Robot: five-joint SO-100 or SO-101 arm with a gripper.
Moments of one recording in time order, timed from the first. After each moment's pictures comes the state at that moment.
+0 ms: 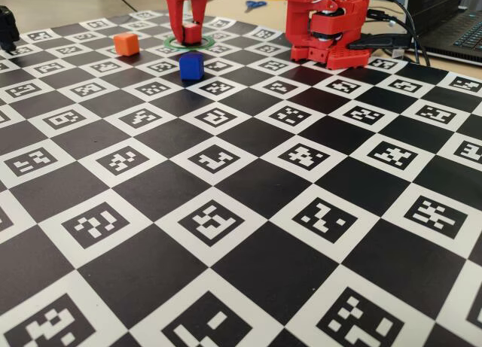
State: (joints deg) arm 75.8 73.1 97.2 64.4 -80.2
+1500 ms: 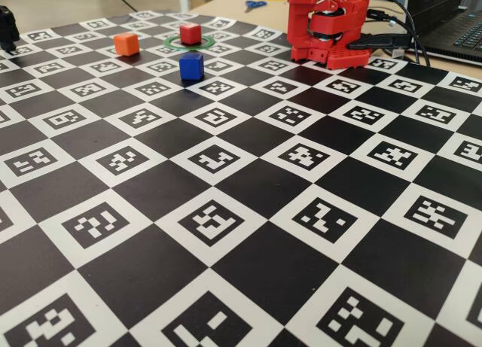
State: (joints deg) arm 52.5 88.2 78.4 95.7 -47.5
